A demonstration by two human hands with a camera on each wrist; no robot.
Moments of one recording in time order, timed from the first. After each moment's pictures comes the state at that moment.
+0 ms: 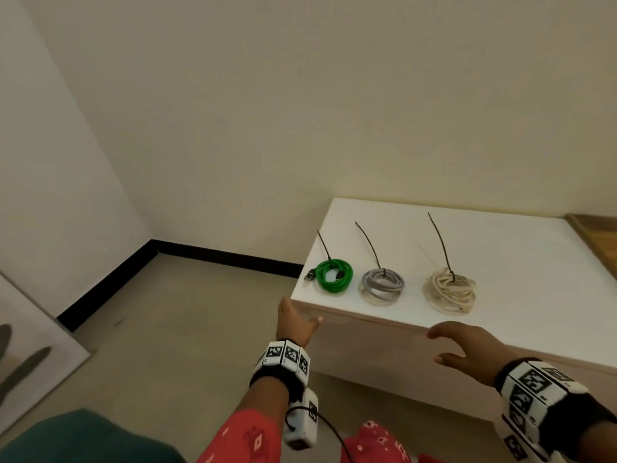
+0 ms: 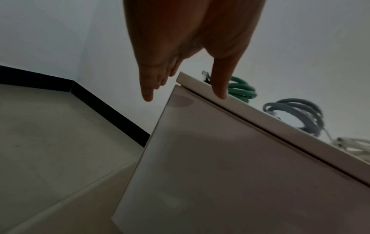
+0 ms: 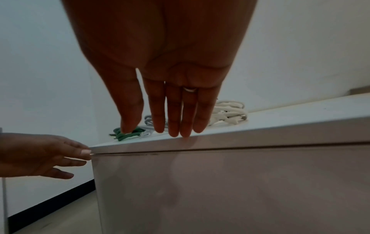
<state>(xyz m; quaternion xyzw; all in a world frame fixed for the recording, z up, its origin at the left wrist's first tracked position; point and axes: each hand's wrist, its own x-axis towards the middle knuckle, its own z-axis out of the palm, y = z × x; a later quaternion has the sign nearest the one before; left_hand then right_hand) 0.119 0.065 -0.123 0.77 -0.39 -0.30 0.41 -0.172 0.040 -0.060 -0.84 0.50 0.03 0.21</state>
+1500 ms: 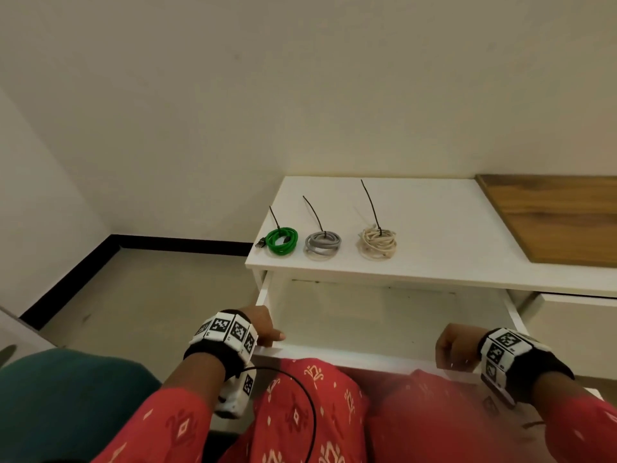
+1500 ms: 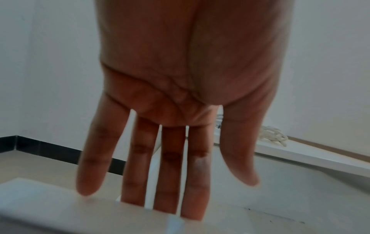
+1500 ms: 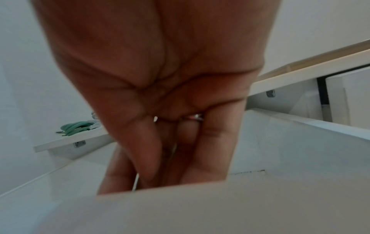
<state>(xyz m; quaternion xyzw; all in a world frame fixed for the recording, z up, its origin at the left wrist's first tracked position) 0.080 0.136 -0.073 0.72 -0.58 -0.35 -0.15 -0.278 0.104 -0.079 -0.64 0.62 0.19 0.41</state>
